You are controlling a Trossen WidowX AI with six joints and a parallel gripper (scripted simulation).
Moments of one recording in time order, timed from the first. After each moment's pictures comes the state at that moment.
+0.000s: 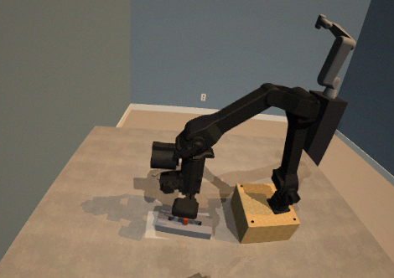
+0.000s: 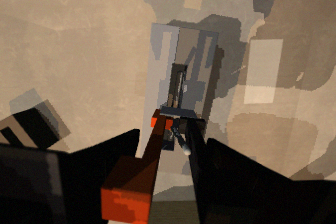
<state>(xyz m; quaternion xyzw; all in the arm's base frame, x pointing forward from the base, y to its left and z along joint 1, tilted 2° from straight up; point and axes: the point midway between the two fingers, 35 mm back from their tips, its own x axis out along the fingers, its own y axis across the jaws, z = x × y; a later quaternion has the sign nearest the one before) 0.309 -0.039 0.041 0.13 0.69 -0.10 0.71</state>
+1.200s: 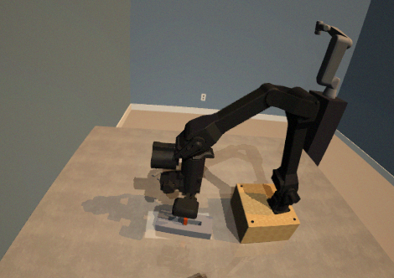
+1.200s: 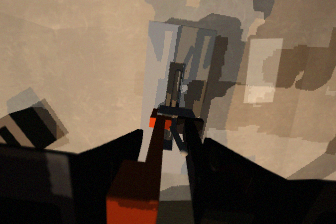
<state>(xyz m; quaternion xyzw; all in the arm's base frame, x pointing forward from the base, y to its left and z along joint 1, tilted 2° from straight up) 0.308 -0.041 0.040 0.13 0.69 -0.10 0.71</state>
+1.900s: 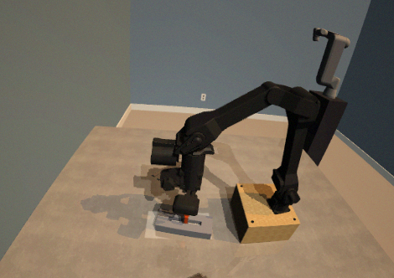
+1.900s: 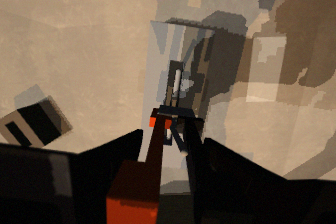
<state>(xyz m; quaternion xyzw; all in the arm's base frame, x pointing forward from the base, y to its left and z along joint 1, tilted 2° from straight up) 0.307 -0.043 0.049 0.14 0.69 -0.09 0.70</state>
